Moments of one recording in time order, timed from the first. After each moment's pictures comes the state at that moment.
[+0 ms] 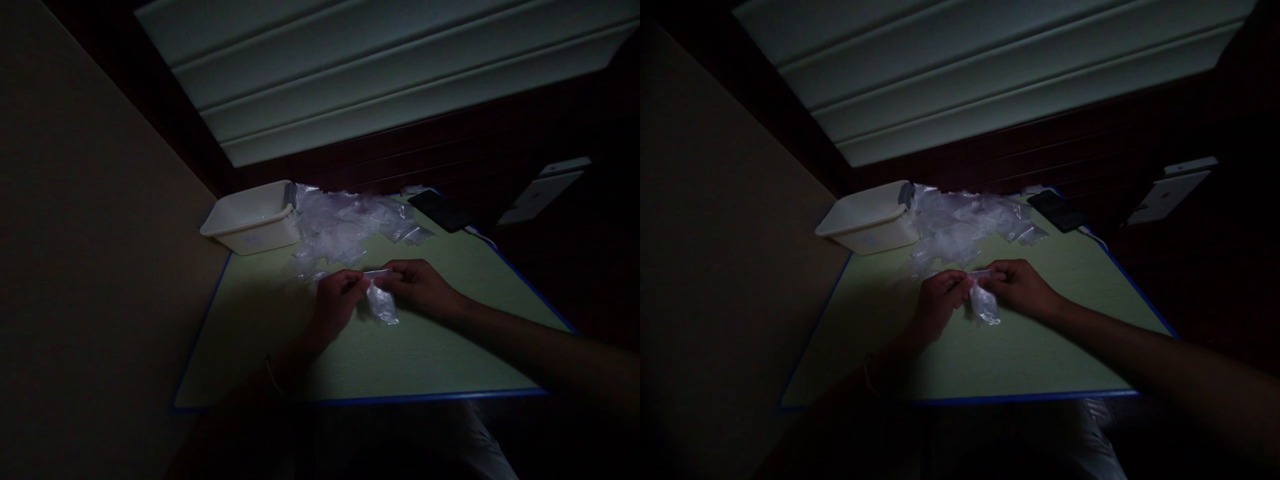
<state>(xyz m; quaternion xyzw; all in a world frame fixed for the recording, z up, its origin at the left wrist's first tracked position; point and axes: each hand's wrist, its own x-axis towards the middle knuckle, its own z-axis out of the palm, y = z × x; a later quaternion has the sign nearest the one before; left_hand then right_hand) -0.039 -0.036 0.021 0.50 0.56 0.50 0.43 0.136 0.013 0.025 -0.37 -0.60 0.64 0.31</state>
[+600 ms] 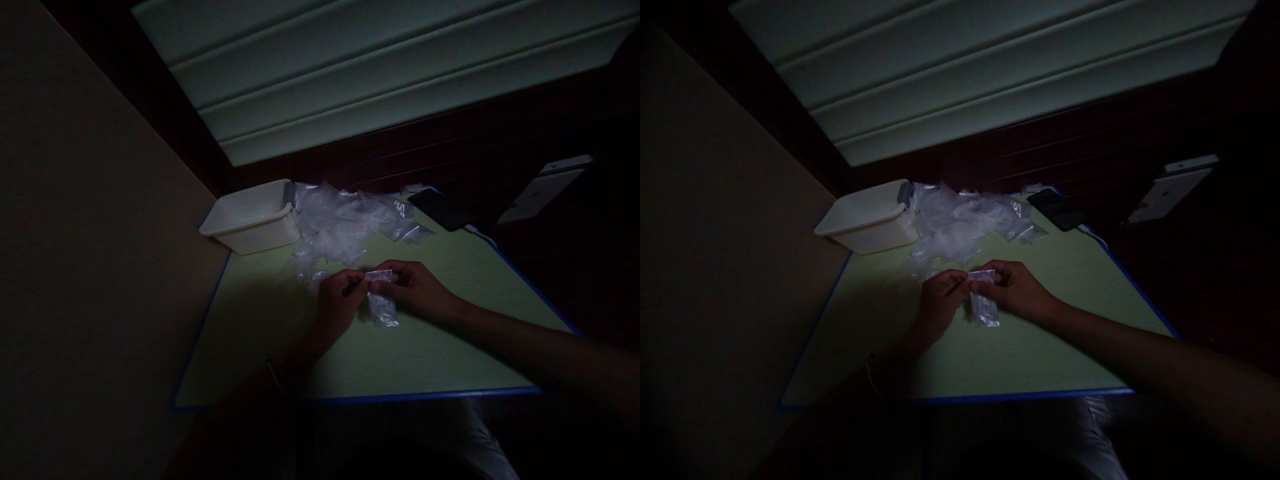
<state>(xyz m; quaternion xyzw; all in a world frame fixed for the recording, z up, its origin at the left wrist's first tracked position) -0.036 -0.038 0.016 0.53 0.56 0.51 0.39 0.131 0.007 0.029 -0.35 -0.61 0.64 0.31</state>
